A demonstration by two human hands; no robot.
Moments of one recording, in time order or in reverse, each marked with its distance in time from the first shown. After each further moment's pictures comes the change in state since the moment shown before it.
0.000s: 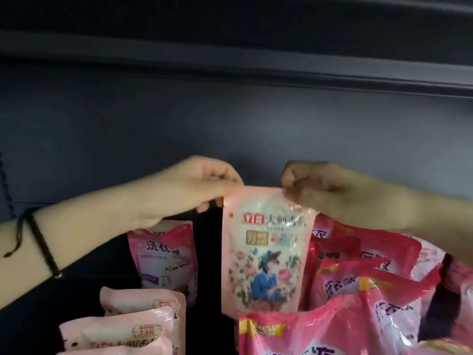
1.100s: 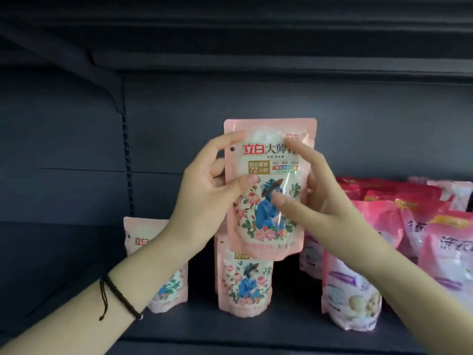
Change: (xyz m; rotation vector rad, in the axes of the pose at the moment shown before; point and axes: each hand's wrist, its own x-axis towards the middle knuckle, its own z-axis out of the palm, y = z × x) left_hand -0.201 -0.024 0.008 -0.360 0.488 0.405; right_hand -0.063 -0.118 0.178 0.628 0.353 -0.432
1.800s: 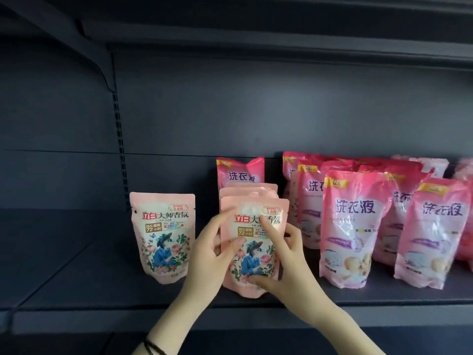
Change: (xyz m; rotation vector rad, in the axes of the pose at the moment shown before) left_hand -0.111 -0.108 -0.014 0.147 0.055 -0.126; right_hand -0.094 0.107 0.076 -0.442 0.104 0.273
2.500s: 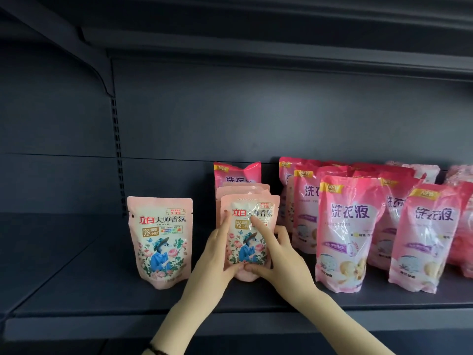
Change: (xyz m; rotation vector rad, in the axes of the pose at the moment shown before) left_hand -0.003 -0.035 0.002 0.518 -0.202 -0.031; right_hand 0.024 0.027 0.003 -0.379 0.024 -0.012
